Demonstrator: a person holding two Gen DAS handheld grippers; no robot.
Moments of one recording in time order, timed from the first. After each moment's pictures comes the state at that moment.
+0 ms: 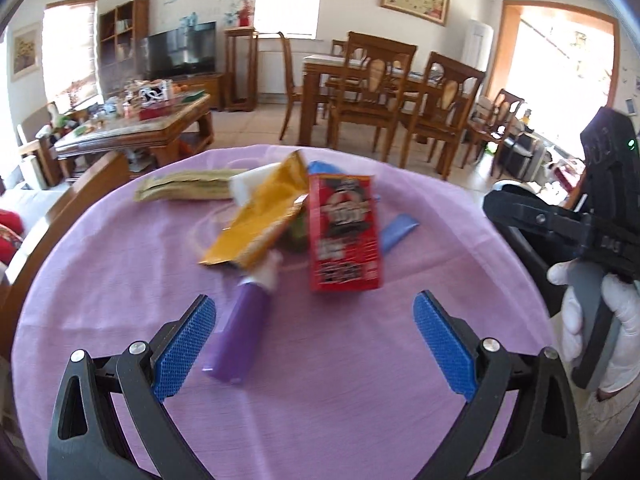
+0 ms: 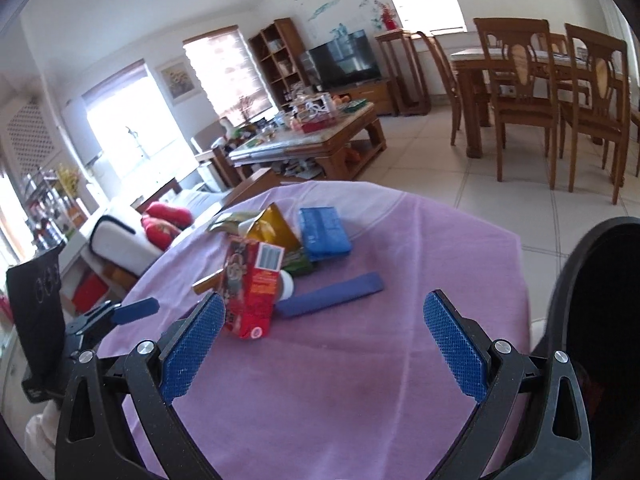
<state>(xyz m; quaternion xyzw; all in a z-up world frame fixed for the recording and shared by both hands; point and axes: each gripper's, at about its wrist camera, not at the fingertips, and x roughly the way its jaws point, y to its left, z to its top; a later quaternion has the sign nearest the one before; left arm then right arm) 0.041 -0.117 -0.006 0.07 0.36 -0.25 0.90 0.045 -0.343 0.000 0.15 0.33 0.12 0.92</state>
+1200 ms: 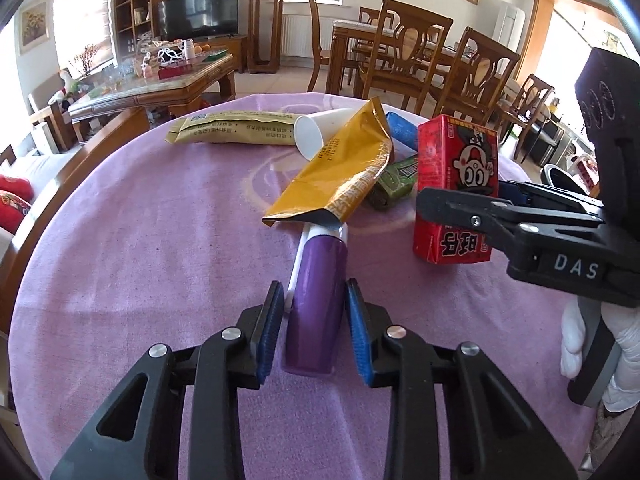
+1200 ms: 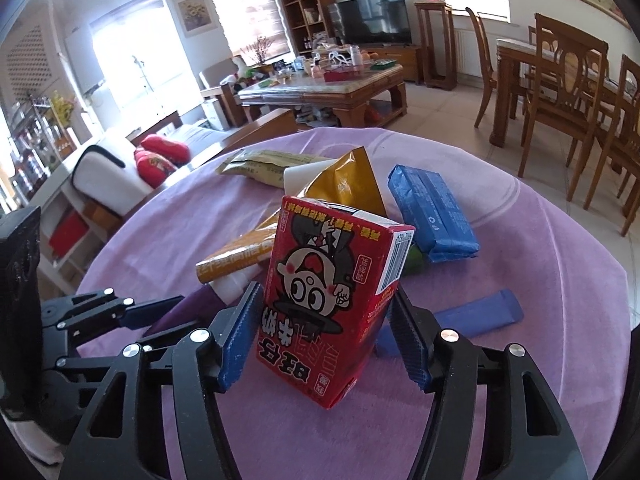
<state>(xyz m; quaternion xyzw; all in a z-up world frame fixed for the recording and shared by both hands) 0.081 -0.082 -0.037 0.06 0.42 -0.22 0.88 0.115 -0.226 -0.037 0.07 0.39 0.14 0.91</state>
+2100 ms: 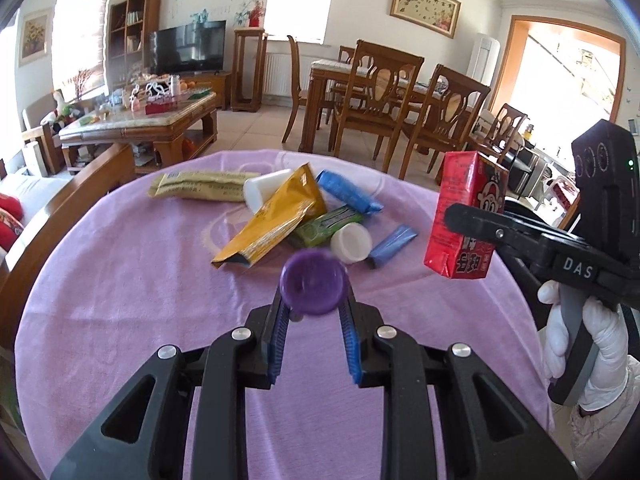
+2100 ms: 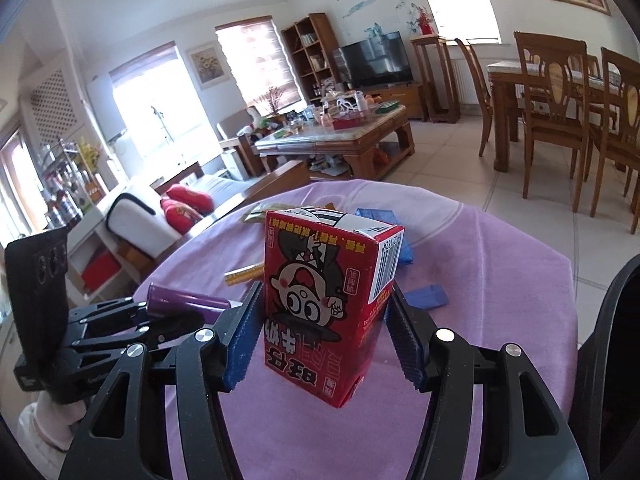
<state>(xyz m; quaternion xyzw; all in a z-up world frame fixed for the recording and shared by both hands) 0.038 -0.101 0.013 0.03 0.35 -0.26 0.90 0.033 -0.314 0.011 0.12 0.31 0.15 0.93</state>
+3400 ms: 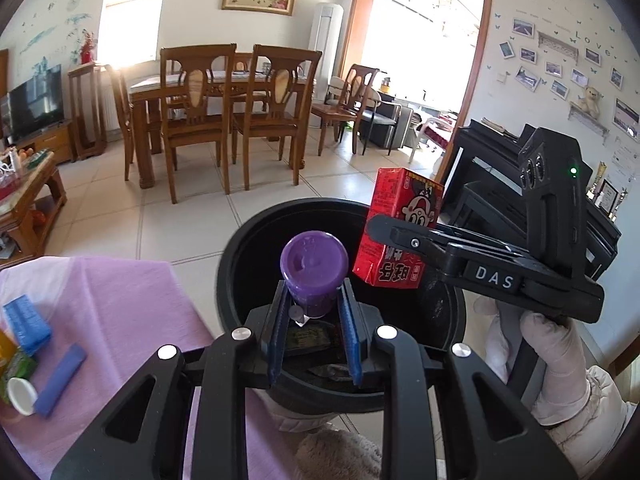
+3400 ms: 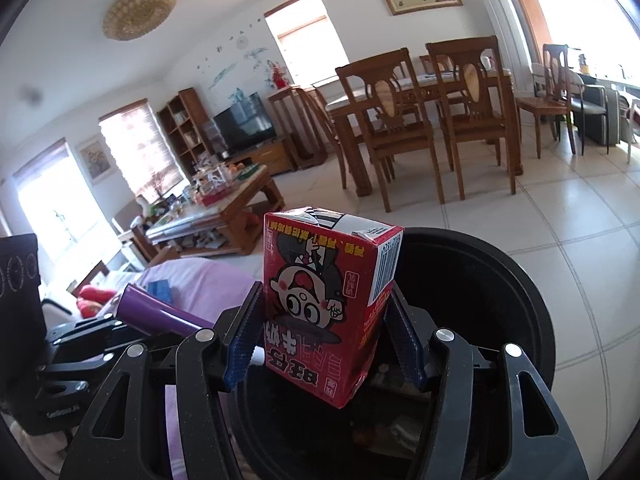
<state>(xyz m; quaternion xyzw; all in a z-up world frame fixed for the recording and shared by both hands) -0.018 -0.389 0.010 0.11 0.32 -0.50 0.80 -0.124 -0.627 -0.008 0.22 0.25 -0.08 0.94</state>
